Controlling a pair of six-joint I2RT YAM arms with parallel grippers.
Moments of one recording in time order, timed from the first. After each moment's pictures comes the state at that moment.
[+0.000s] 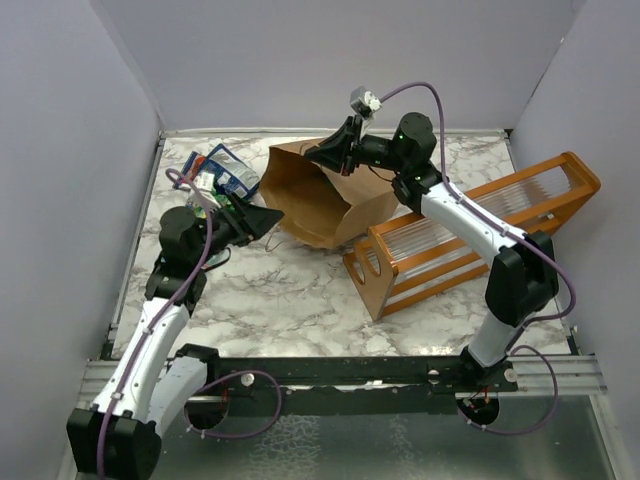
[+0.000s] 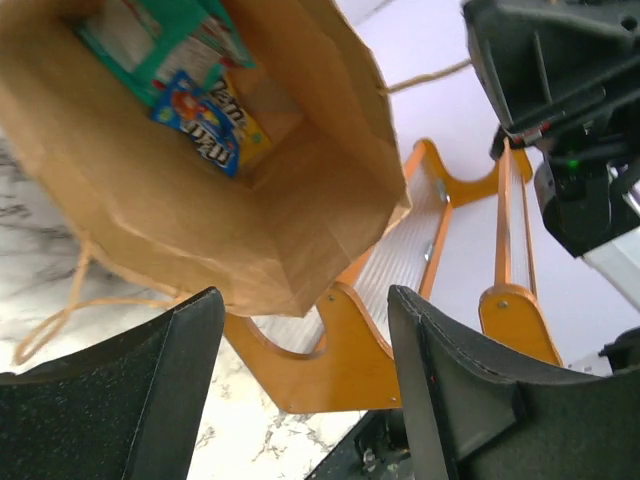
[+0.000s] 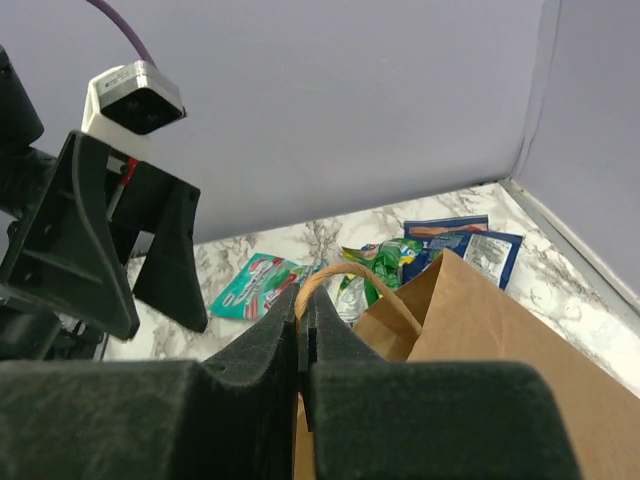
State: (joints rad) left arm -0.09 0.80 0.68 -0.02 0.56 -0.85; right arm 0.53 1.74 1.47 0.49 -0.85 0.25
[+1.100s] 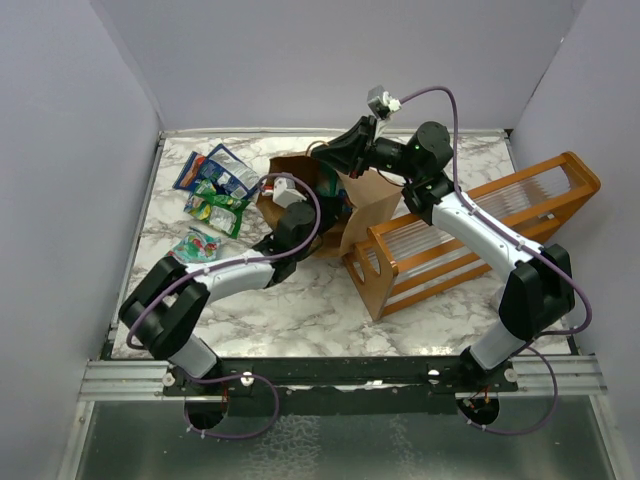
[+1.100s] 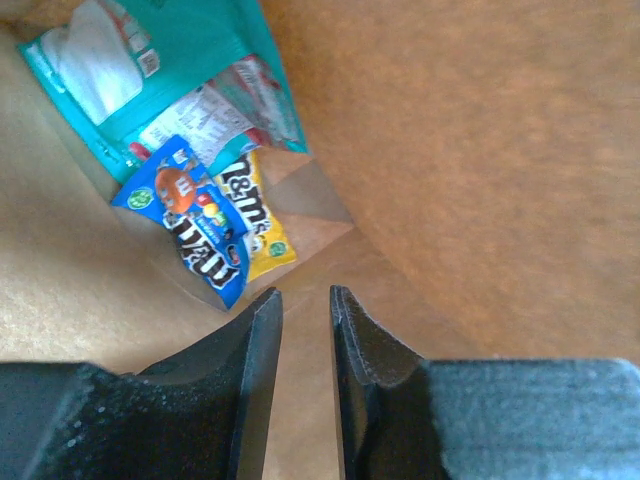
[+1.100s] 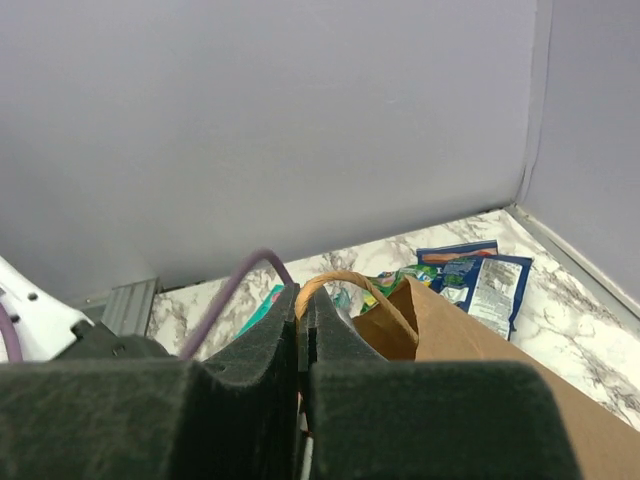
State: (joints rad) left arm -0.73 1.52 0.81 0.54 -0.36 -1.08; right arm 0.53 1.62 1.36 0.60 -0.81 0.36
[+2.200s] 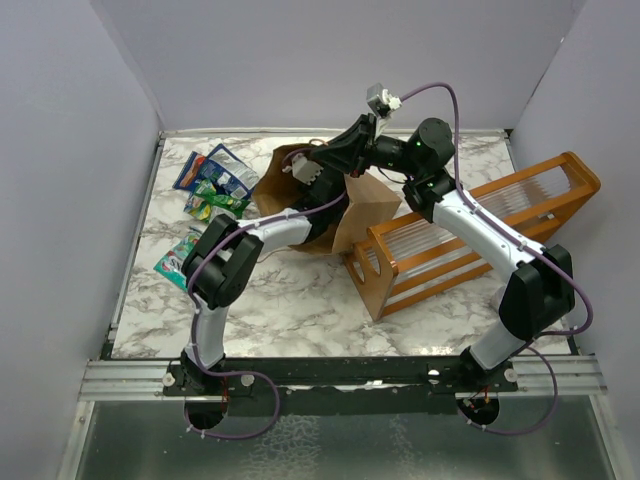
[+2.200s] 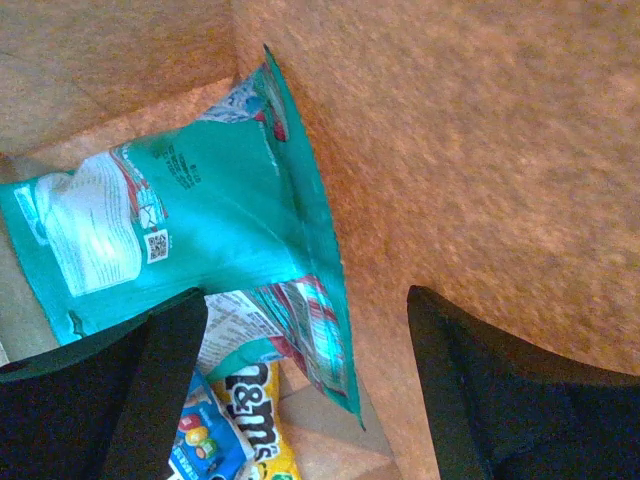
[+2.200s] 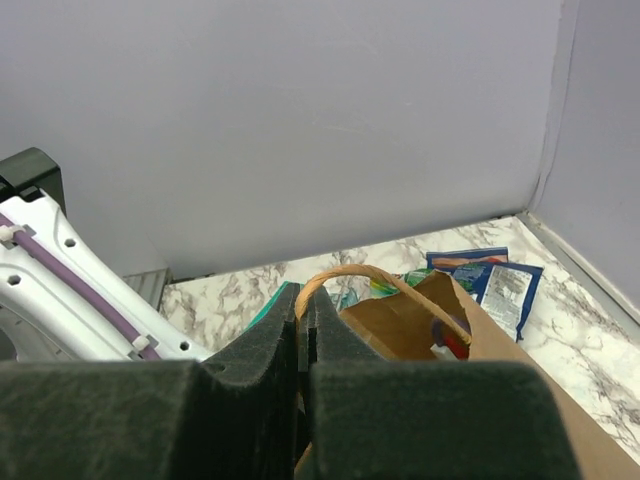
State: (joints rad) left arm -0.69 1.98 1.31 0.33 -0.56 -1.17; right arm 0.53 1.62 1.39 0.58 -0.86 0.37
